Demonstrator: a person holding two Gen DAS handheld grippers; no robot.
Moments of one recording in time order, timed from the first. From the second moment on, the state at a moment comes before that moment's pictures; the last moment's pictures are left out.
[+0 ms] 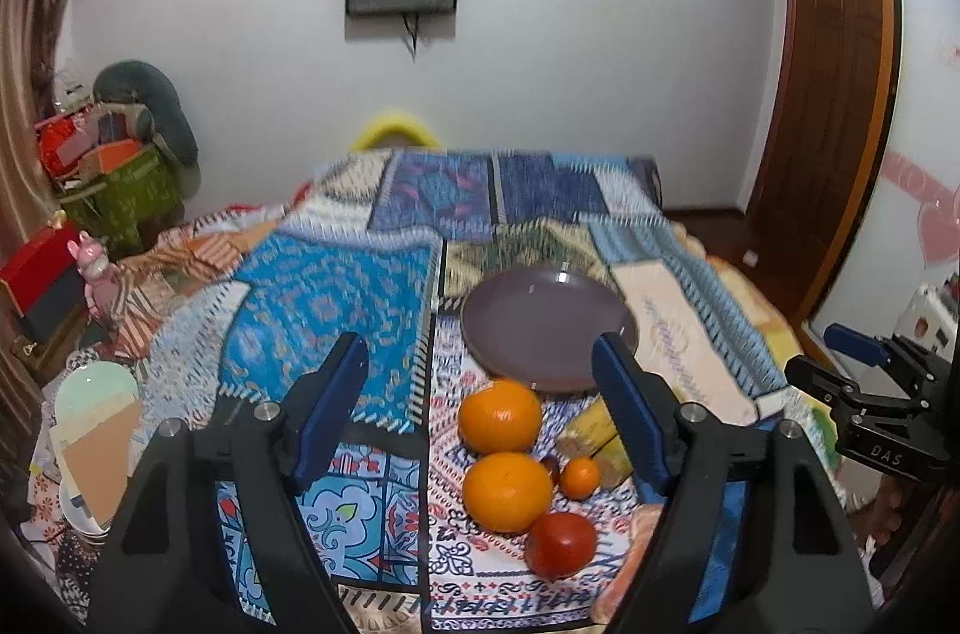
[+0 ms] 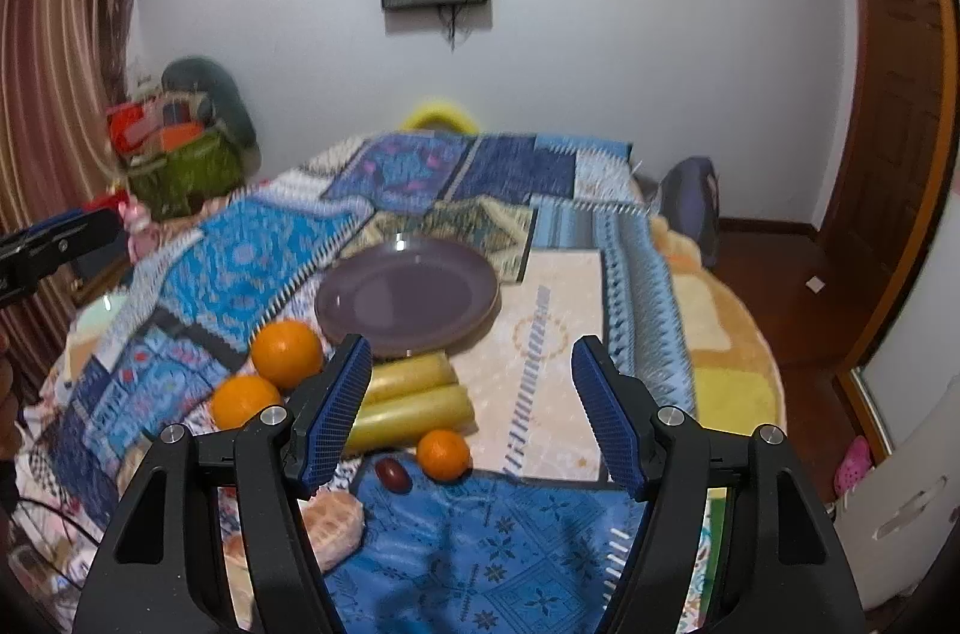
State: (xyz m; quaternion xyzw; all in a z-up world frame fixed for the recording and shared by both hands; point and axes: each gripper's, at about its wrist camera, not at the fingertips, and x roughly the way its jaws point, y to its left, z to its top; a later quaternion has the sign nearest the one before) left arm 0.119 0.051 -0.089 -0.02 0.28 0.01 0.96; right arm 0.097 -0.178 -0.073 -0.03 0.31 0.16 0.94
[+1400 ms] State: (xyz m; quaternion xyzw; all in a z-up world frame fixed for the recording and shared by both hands) left arm 0.238 0.043 -0.221 0.01 0.47 -0.03 0.88; right arm 0.183 -0.138 -0.167 -0.09 0.44 0.21 0.87
